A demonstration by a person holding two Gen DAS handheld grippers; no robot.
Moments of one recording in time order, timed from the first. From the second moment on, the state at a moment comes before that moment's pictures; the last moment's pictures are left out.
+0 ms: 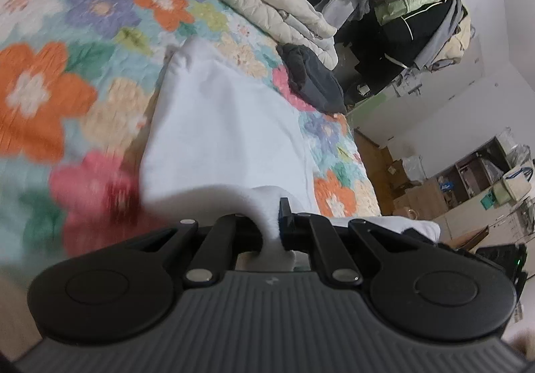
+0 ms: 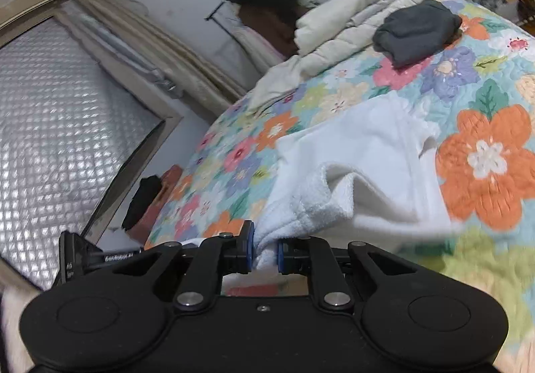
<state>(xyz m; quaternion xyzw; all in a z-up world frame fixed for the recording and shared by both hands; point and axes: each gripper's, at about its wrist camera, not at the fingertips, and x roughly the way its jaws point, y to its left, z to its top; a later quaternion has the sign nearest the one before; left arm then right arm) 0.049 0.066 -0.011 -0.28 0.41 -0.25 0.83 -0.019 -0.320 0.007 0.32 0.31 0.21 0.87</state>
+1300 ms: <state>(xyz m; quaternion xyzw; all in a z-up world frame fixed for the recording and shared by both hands) 0.280 0.040 -0.074 -0.32 0.37 -0.16 0.86 0.208 -0.289 -0.023 0.20 0.37 0.17 0.89</state>
